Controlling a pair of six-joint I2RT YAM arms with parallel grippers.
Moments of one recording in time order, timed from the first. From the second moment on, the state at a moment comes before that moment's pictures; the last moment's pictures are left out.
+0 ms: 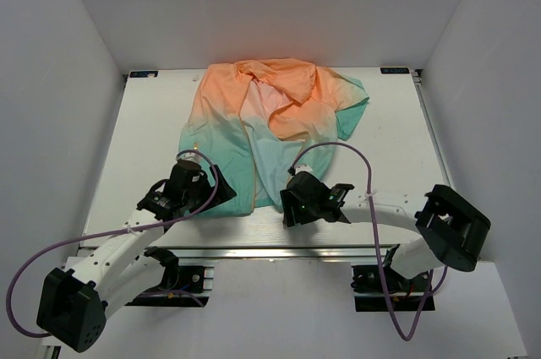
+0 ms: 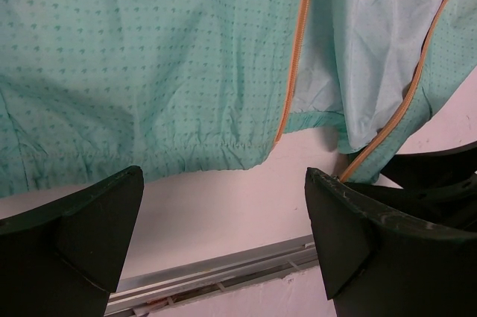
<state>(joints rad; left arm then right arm) -0.46 0.89 0.50 -0.42 0.05 -0.78 1.02 1.44 0.70 -0.27 0.10 0.63</state>
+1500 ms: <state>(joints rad) -0.78 1.50 0.81 -0.53 -0.18 -0.73 1.01 1.26 0.58 -0.21 0.15 0.65</state>
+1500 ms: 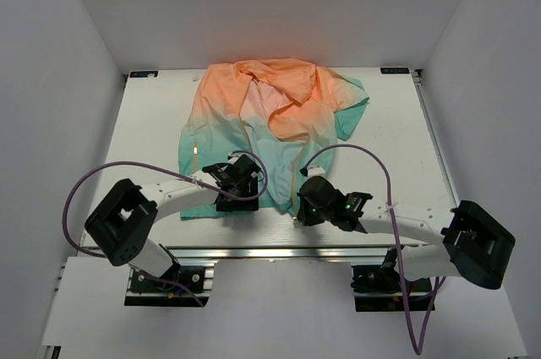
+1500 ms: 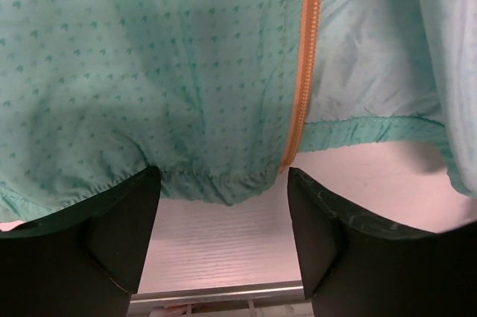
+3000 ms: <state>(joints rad) -0.85 1.18 0.83 -0.69 -0.21 -0.73 0.77 1.12 0.49 -0.19 0.07 0.48</state>
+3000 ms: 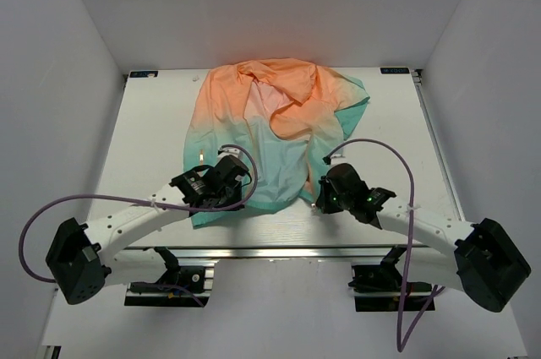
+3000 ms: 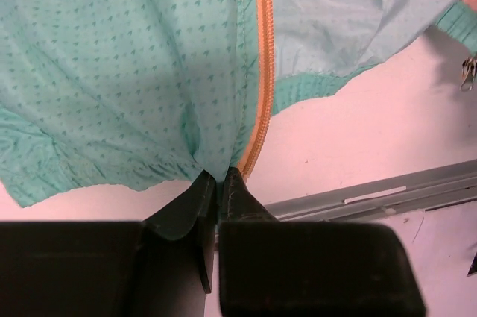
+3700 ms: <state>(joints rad) -0.85 1.03 0.83 -0.92 -0.35 -0.80 0.32 1.16 0.49 -0.29 0.05 0.41</state>
